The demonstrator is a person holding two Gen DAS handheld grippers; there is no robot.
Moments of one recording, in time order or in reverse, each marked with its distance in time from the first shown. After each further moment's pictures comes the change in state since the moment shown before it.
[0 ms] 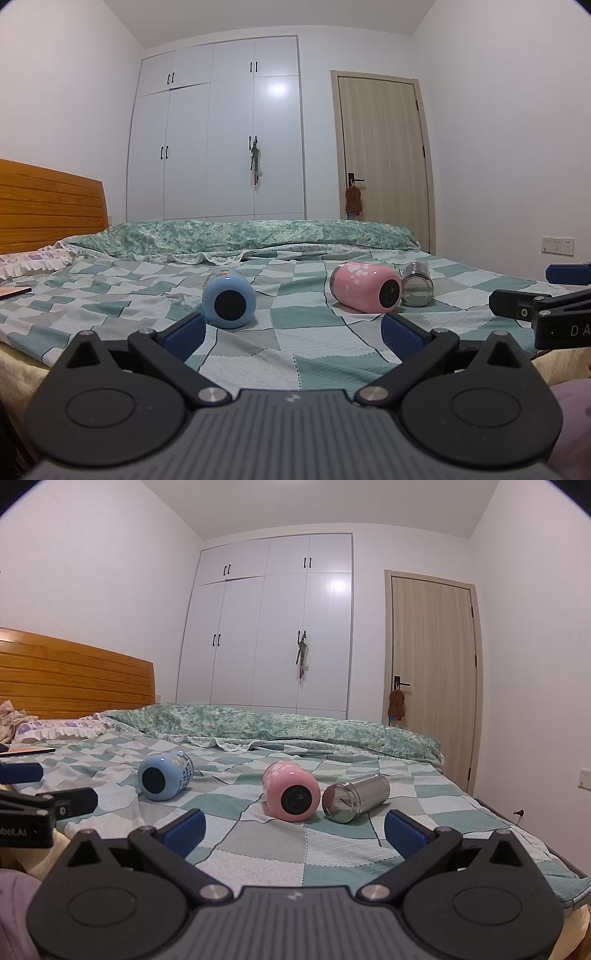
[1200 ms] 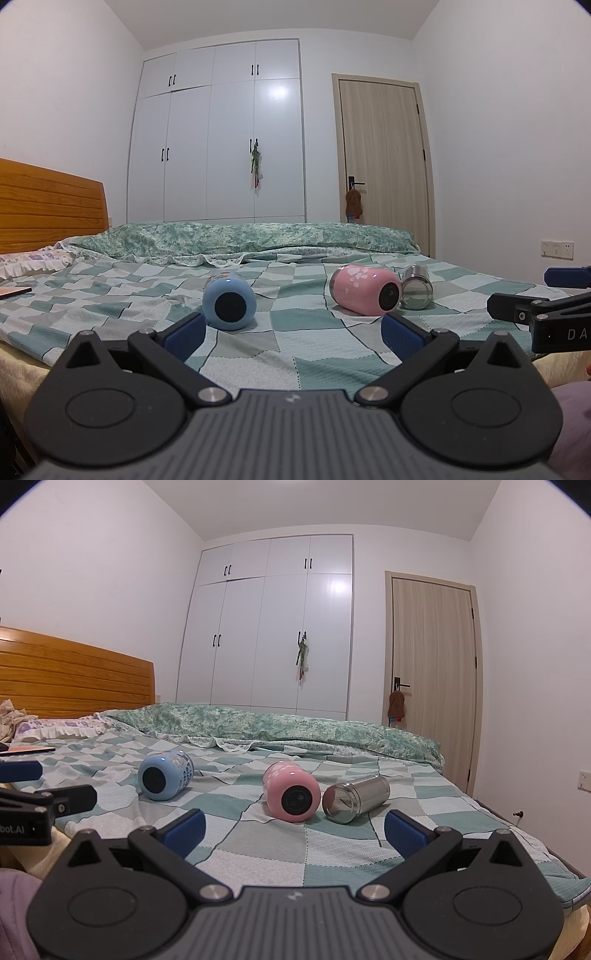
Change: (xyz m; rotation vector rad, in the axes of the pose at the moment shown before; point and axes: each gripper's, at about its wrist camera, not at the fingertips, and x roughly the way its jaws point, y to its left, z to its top) left arm -0.001 -0.001 0.002 -0.002 -0.006 0.000; right arm -0.001 0.001 0.000 -0.004 -0.001 0.000
